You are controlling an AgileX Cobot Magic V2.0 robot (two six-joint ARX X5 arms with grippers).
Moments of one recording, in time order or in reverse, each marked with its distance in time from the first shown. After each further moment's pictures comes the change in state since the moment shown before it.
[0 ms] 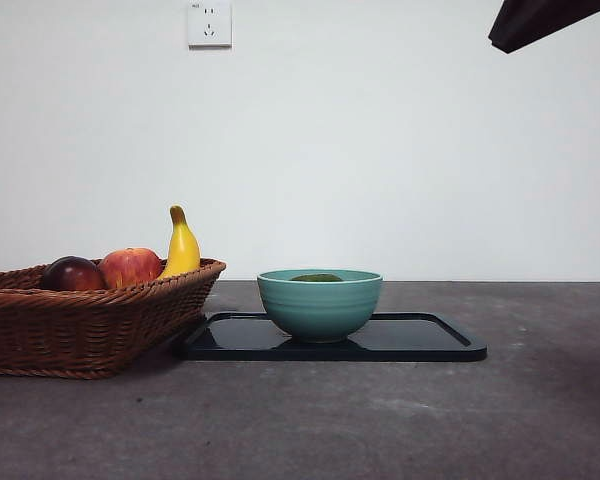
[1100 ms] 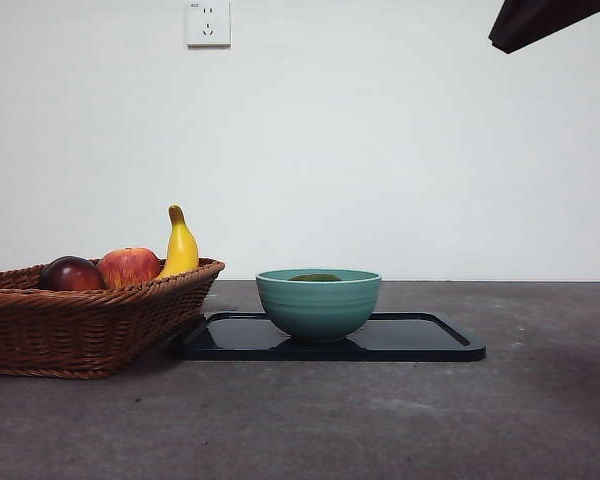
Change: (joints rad) left arm 0.053 -0.368 -0.644 0.143 -0.075 -0.130; right arm 0.000 0.000 0.000 0.000 0.000 0.000
